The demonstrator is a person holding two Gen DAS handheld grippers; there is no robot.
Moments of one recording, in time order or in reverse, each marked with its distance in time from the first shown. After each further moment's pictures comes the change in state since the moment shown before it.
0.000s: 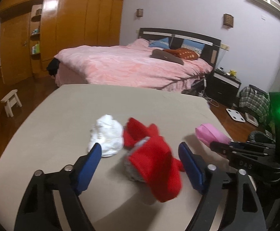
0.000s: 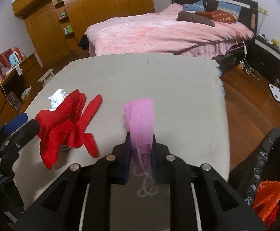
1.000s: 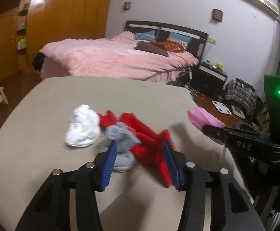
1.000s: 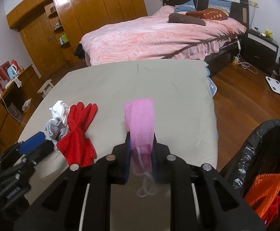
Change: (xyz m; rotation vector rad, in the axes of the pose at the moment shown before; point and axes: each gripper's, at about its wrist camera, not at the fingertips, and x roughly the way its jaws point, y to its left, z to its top) left arm -0.003 -0.013 -0.009 0.001 0.047 -0.096; right arm -0.020 -0.020 0.002 0.067 -0.033 0.006
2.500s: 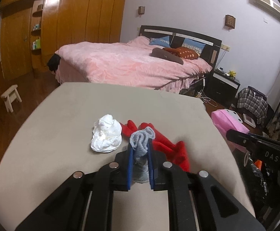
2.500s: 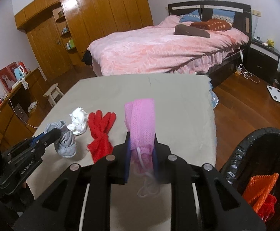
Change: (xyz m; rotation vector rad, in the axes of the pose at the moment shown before) left arm -0.025 0.008 0.017 -0.030 -0.030 0.101; right arm -0.047 0.024 0.006 -0.026 -0.069 0.027
